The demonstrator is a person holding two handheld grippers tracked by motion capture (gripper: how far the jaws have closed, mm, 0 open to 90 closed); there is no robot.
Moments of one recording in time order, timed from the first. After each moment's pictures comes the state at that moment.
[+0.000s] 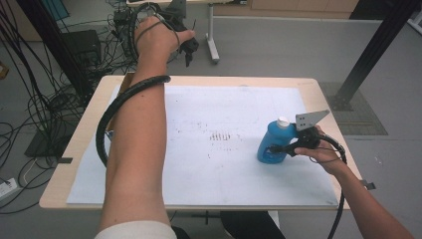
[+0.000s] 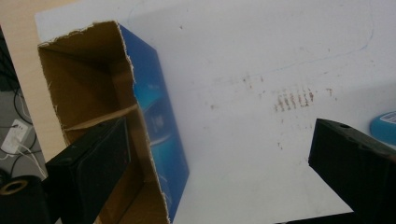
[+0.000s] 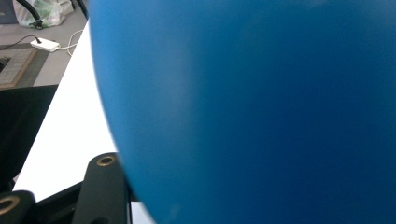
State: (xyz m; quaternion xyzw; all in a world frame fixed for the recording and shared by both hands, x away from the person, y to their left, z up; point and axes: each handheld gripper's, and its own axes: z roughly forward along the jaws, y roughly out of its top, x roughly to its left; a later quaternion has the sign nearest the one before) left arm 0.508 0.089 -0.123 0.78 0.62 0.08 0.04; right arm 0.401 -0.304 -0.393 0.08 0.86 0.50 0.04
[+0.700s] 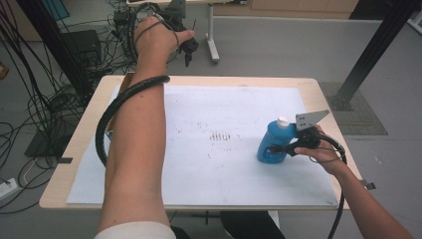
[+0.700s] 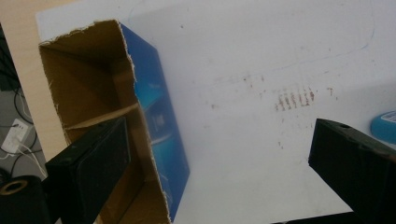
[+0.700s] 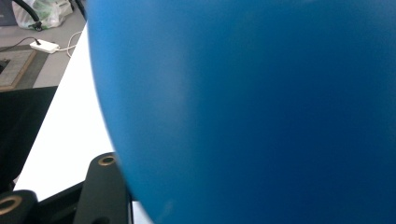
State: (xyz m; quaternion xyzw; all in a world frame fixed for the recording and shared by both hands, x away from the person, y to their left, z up) left arm 0.507 0.090 -0.122 0.78 0.62 0.08 0.04; right arm 0.401 -0.304 -0.393 0.08 0.86 0.50 0.04
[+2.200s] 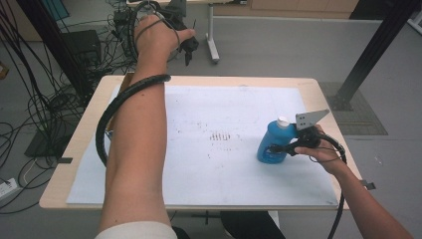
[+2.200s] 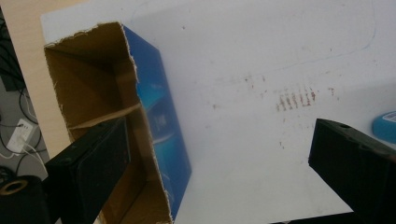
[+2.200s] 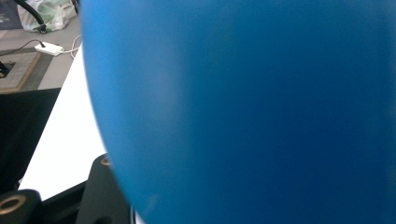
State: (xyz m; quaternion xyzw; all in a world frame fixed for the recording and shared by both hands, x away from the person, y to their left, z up) left arm 0.507 0.087 -0.119 0.78 0.62 0.08 0.03; right arm 0.402 -0.305 -0.393 0.08 0.86 0.50 0.03
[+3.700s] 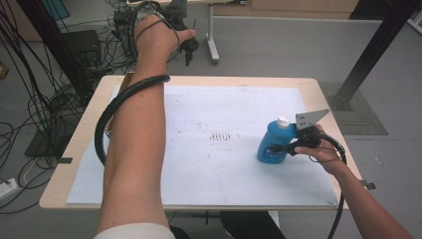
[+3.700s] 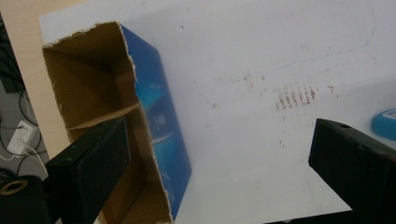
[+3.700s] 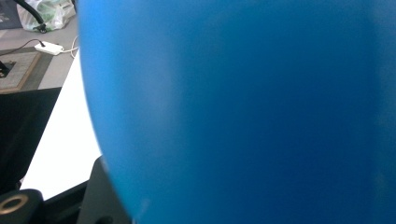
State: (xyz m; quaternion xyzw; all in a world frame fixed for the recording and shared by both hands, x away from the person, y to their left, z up) left arm 0.505 0.087 -0.120 0.78 0.61 0.08 0.04; right arm 0.402 -0.305 -0.393 0.09 0.86 0.50 0.03
